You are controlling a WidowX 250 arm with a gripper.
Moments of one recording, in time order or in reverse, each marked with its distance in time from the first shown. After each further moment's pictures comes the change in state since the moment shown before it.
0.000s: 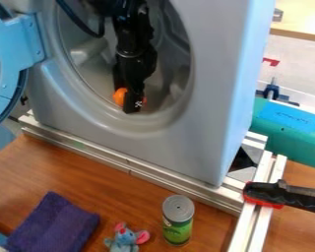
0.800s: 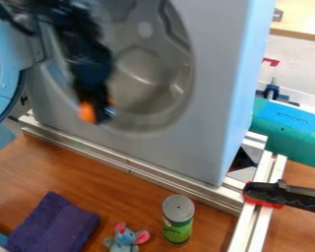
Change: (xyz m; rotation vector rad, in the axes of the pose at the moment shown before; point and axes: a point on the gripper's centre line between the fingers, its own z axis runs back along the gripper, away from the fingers) arm -0.084 -0.015 0.022 -0.104 -0.075 0.367
